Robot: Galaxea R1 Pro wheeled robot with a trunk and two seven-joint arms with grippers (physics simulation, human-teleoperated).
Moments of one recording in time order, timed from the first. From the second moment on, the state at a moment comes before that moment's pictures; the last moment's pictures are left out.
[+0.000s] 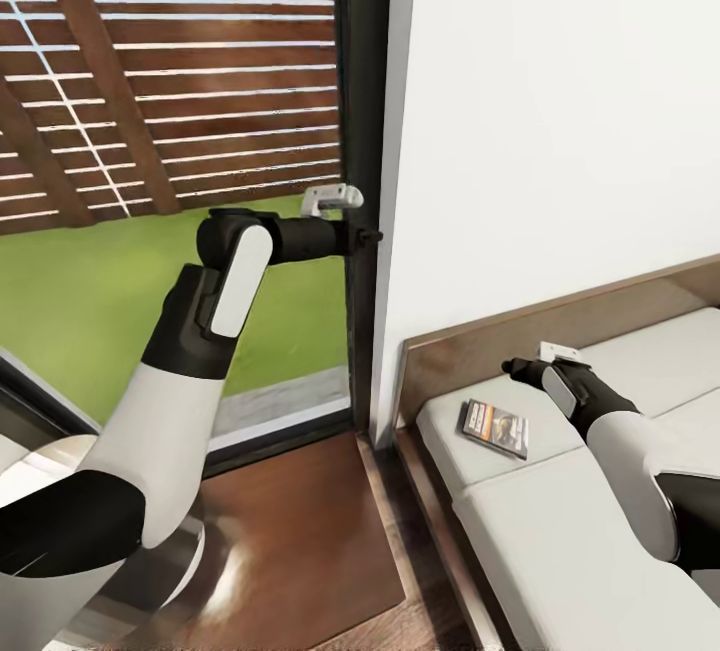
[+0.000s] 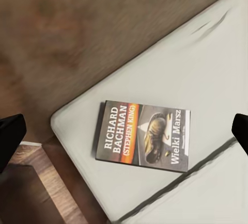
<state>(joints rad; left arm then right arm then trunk) -1.21 -0.13 -0.25 -1.33 0.46 1.04 -0.04 -1.12 -0.21 -0.04 -0.30 -0.22 0.36 -0.04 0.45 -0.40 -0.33</state>
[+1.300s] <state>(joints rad) -1.20 -0.12 -0.25 -1.34 0.46 1.04 -0.04 -1.12 -0.21 -0.04 -0.36 -0.21 0.46 -0.04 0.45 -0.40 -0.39</state>
